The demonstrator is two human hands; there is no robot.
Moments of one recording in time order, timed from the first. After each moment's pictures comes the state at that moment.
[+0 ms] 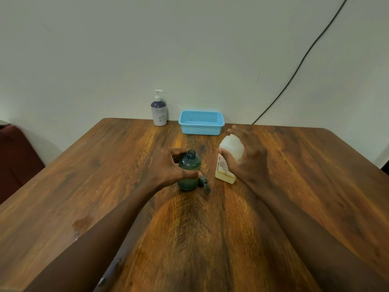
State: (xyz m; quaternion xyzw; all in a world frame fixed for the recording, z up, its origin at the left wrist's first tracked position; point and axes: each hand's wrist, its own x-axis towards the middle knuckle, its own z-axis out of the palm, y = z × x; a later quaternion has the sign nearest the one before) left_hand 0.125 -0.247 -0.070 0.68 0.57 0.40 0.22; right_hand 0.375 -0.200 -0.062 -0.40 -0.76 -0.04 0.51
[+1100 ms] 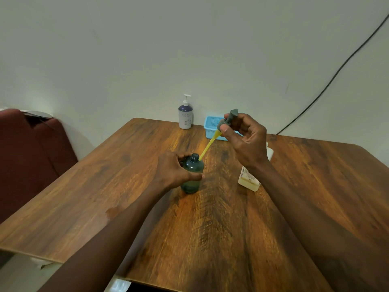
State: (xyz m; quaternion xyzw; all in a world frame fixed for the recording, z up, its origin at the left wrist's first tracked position) left_hand 0.077 -0.270 -0.080 0.63 0.63 0.43 0.15; right_hand 0.287 -0.212 -0.002 -0.27 -0.69 0.30 0.60
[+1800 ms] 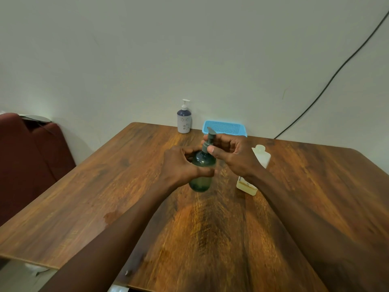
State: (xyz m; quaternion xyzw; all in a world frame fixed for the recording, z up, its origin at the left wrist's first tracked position) left_hand 0.109 -0.281 -0.042 0.62 0.58 0.51 0.15; right_hand 0.290 -0.224 -0.003 -0.25 -0.76 0.42 0.43
